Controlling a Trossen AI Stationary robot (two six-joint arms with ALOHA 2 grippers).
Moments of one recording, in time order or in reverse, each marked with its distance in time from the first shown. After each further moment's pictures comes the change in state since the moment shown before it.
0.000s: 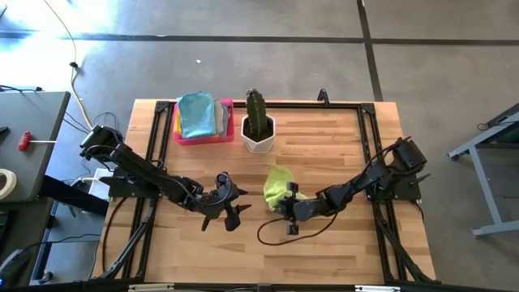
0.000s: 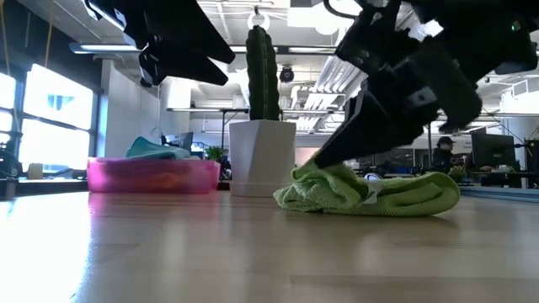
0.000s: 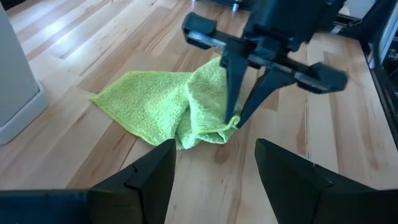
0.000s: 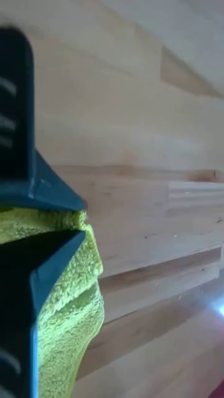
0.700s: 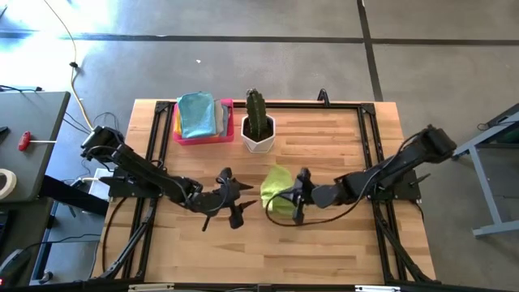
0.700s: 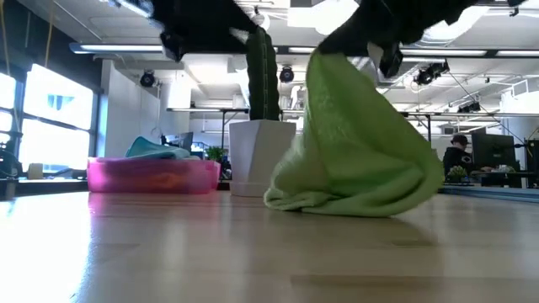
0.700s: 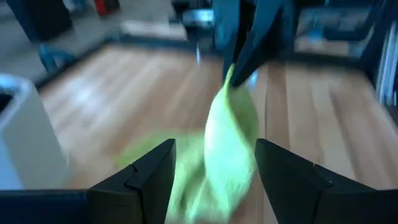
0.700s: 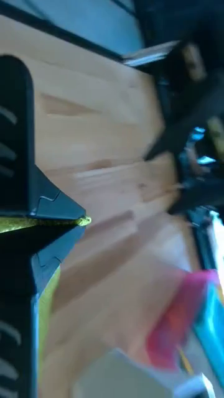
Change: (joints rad) left arm 0.005 0.017 -0.001 0.206 -0.111 0.240; right arm -0.002 -0.349 -0.001 -0.141 0.111 0.222
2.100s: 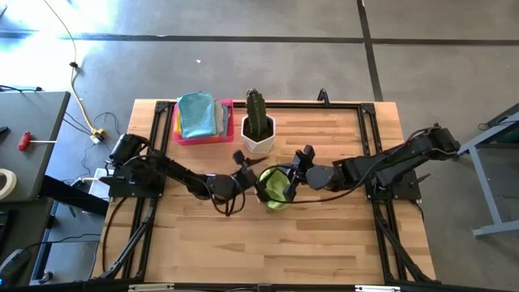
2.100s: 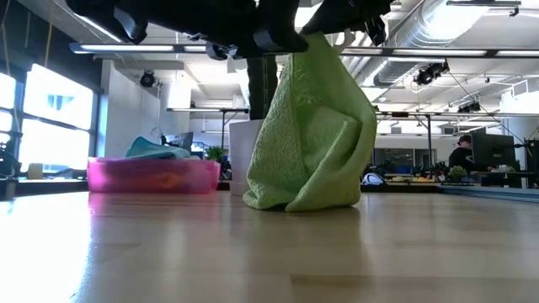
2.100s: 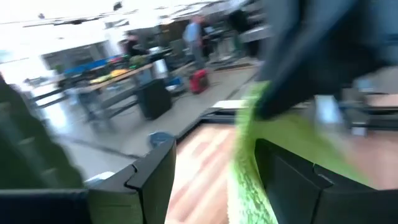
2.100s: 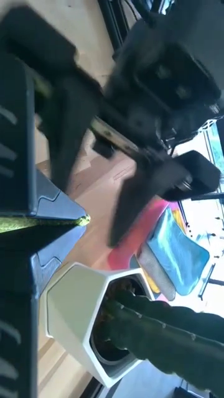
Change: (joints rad) left arm 0.183 0.286 0.045 0.729 -0.205 0.571; right arm -0.117 -0.044 0.228 -0.299 0.151 -0.012
